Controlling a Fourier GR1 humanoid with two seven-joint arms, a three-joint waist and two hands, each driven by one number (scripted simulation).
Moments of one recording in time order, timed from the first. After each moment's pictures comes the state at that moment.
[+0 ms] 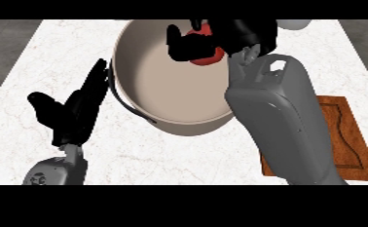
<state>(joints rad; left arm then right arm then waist) -0.14 0.09 -0.05 -1.68 0.06 0.10 0.34 -1.01 0.00 0.14 -1.52 0.86 0.31 0.73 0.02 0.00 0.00</state>
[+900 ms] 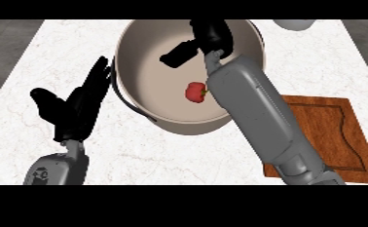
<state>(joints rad) -0.17 0.09 -0.03 -1.65 0.06 0.08 0.32 -1.01 0.00 0.21 -1.08 0.47 -0.10 0.64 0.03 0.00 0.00</state>
